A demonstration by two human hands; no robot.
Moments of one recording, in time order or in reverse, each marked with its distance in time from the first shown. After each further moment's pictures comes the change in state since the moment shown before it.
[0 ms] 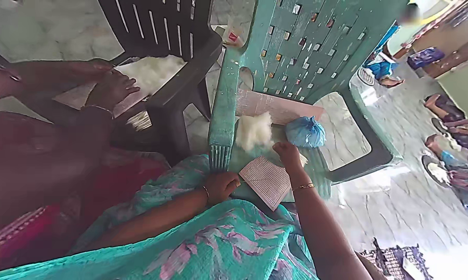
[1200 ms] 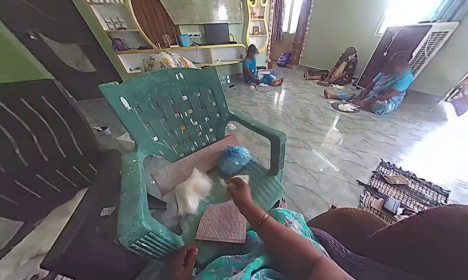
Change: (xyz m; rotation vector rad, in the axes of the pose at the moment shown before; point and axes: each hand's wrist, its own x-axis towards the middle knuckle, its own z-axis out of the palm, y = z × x) left_hand -0.004 -0.019 0.027 0.026 0.391 0.204; right_hand -0.064 0.026 -0.014 0.704 0.333 -0.028
